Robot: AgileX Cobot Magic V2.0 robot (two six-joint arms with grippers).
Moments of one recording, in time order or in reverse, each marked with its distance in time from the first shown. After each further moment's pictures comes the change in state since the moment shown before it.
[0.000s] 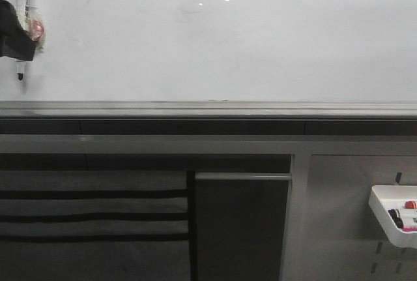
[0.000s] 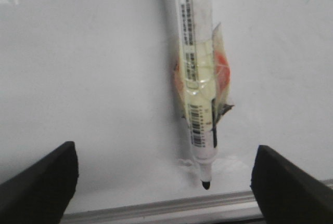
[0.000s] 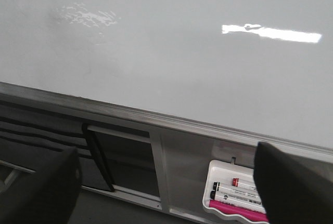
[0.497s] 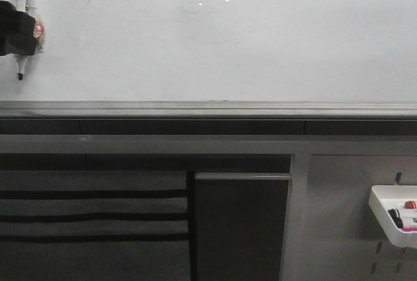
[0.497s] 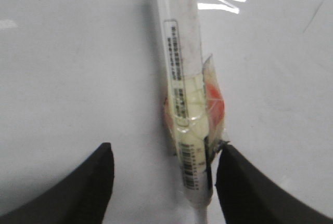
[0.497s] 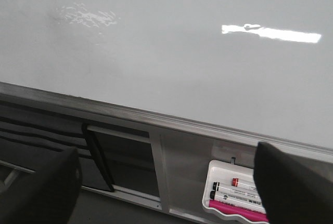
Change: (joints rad) left arm -0.026 0.061 -0.002 0.000 -0.133 0.002; right arm 0.000 0.000 0.000 0.000 0.000 0.000
